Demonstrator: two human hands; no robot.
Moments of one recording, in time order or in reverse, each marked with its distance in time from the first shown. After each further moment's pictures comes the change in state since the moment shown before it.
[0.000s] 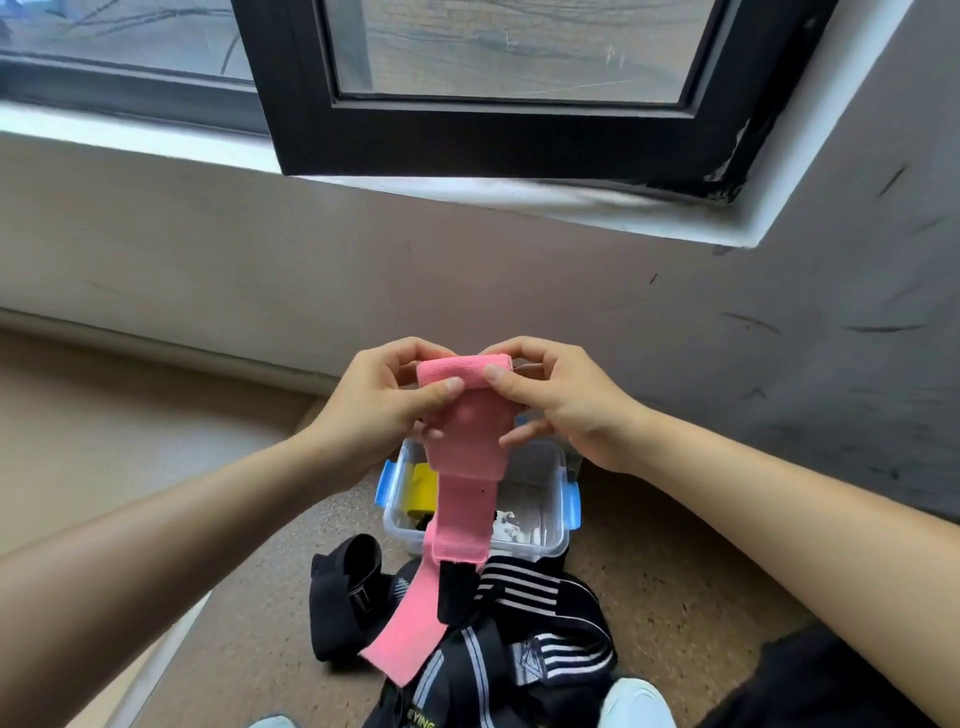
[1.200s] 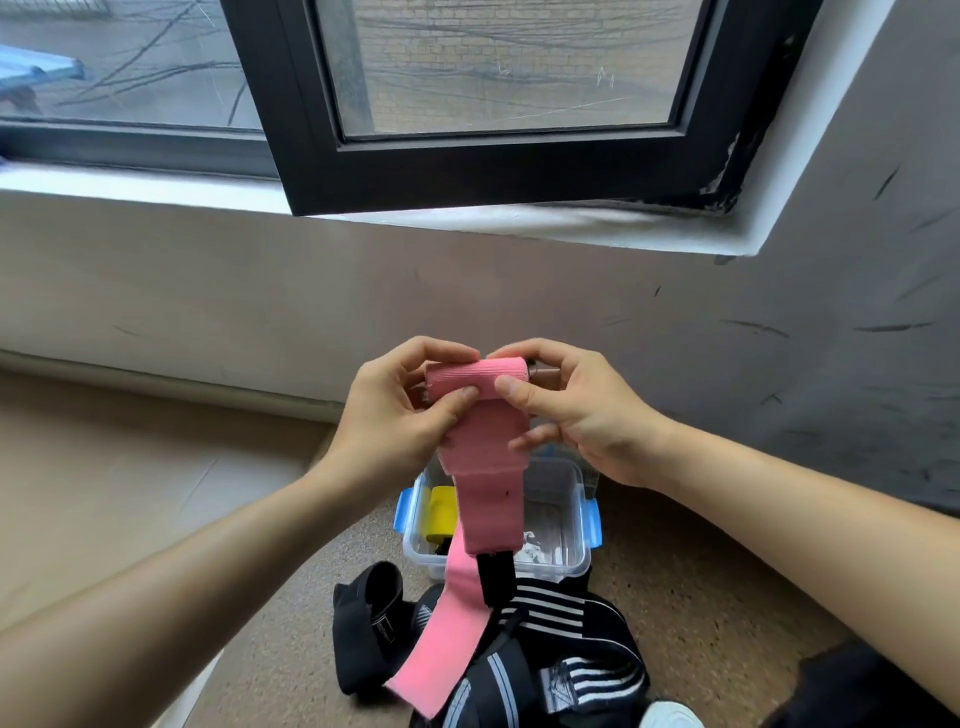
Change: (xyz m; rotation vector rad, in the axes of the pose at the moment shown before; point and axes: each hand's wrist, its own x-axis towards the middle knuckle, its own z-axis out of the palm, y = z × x) left_hand -0.009 0.015 0.005 0.128 0.104 0.276; right_hand -0.008 -0.012 0.004 0.139 0.000 -0.092
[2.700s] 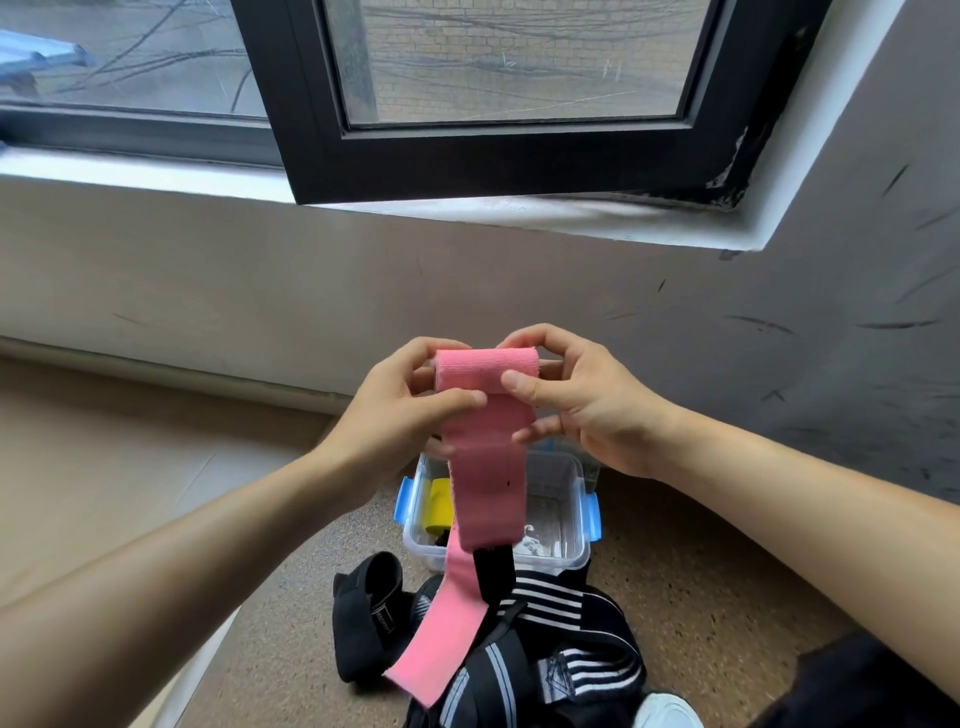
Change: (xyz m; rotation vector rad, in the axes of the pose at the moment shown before) left_hand -0.001 0.005 -0.007 -0.092 -0.138 -0.262; right_hand 0.001 -0.002 -0.002 0.062 -0.069 0.038
